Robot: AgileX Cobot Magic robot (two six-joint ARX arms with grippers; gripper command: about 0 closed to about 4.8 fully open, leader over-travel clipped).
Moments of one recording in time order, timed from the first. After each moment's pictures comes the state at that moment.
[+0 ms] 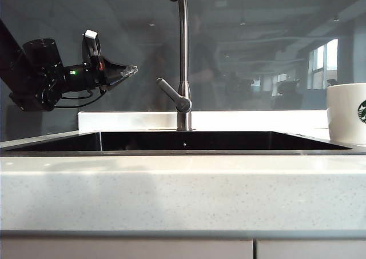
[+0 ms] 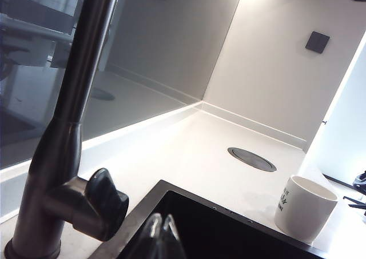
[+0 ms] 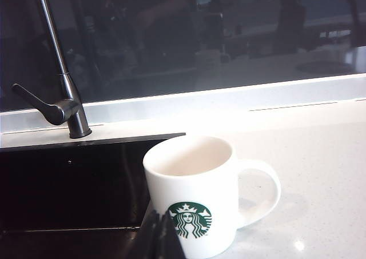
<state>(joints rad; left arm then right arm) -0.03 2.54 1.99 1.22 1.21 -0.89 -0.01 0.00 0.00 0.14 -0.02 0.13</state>
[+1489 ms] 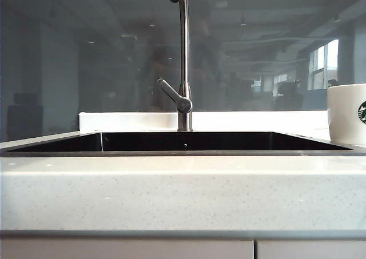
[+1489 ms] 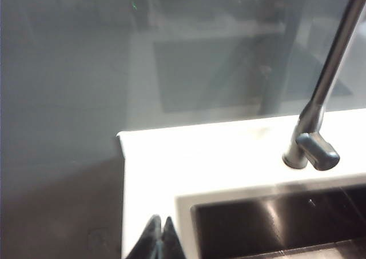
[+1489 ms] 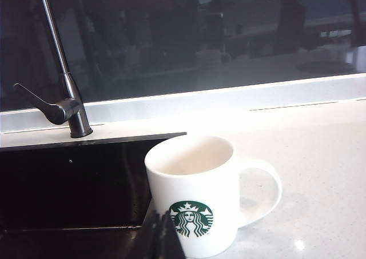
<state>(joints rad) -0.01 1.27 1.30 -0.19 0.15 0.05 -0.01 0.00 0.00 0.14 -0.02 0.13</state>
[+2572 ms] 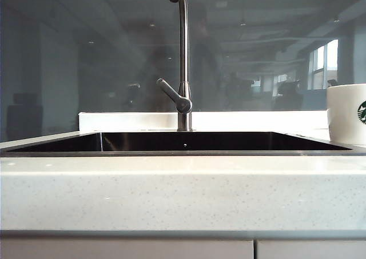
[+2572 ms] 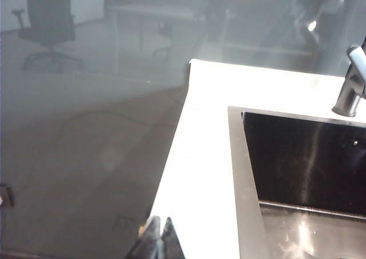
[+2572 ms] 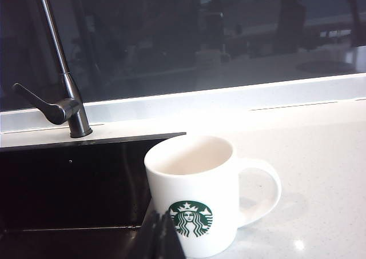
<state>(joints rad) 0.01 0.00 0.00 0.05 -0.06 -0.09 -0.01 0.00 0.00 0.14 -0.02 0.13</state>
